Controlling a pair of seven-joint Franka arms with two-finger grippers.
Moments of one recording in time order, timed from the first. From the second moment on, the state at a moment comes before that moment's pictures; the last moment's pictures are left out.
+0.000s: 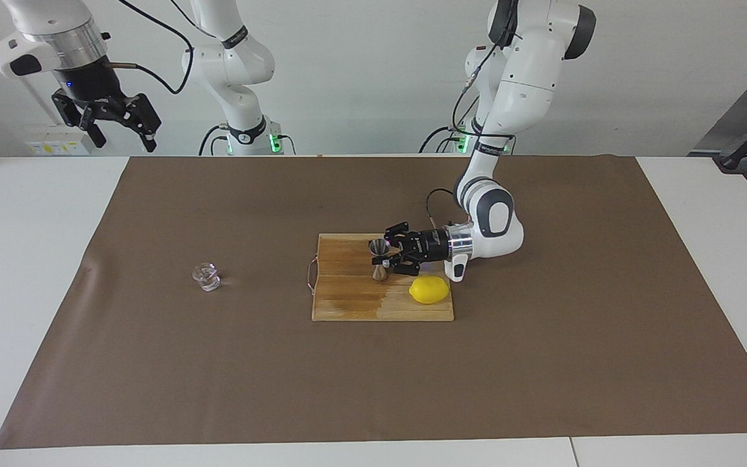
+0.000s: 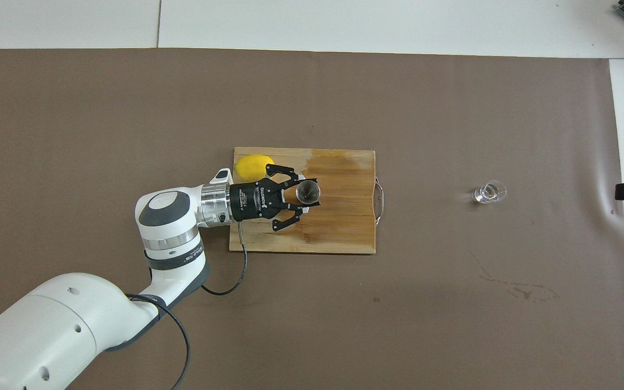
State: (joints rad) left arm -0.28 0.50 -0.11 -2.03 -1.91 1.83 -0.51; right arm 0.05 -0.15 -0.12 -1.65 -0.02 1.57 0.07
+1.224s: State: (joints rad) left arm -0.27 0.52 -0.10 -2.03 -1.91 1.83 -0.48; right arm 0.05 -0.15 -0.12 -1.65 -0.02 1.57 0.07
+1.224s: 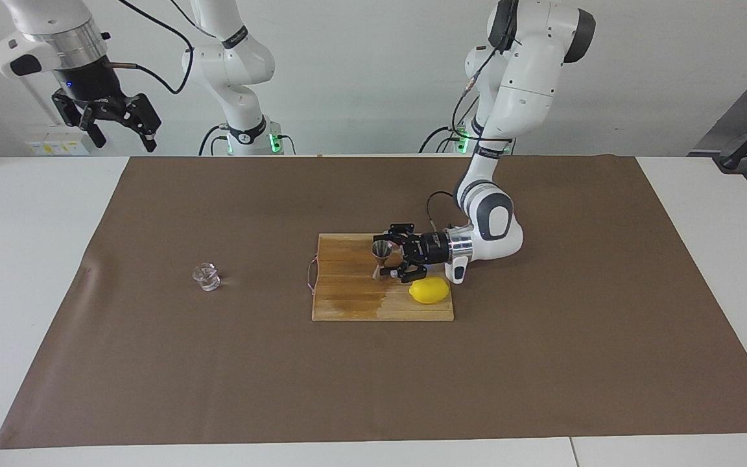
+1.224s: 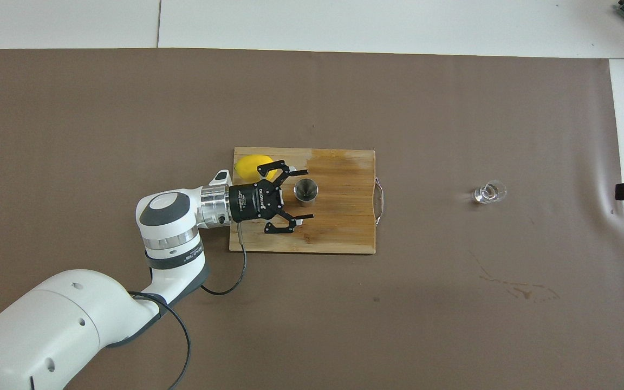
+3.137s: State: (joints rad) left arm -0.06 0.38 0.06 -1.62 -0.88 1.60 -0.51; right arm 0.04 -0.06 -0.14 -1.65 -0.01 1.70 0.06
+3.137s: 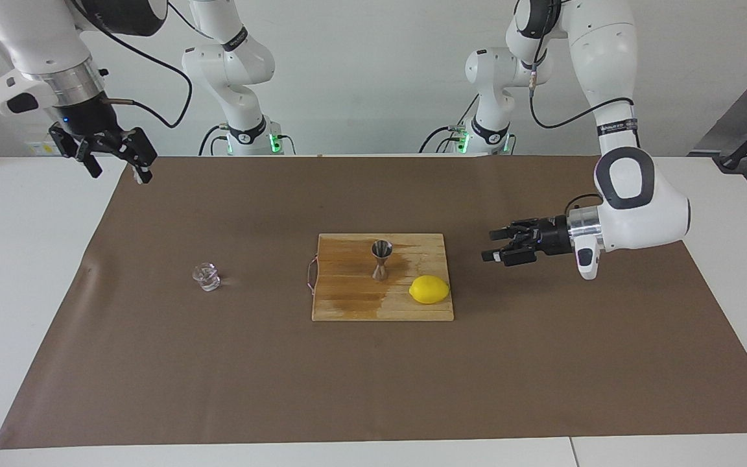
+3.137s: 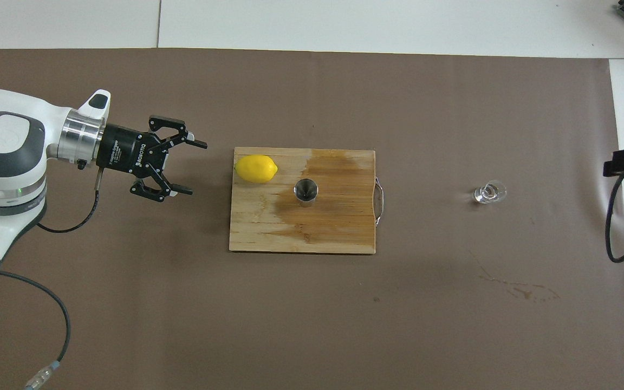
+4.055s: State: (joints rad) left arm -0.08 0.26 0.04 -1.53 -0.21 1.62 0.07; right arm -0.23 -0.01 -0.14 -2.01 0.47 1.91 -1.37
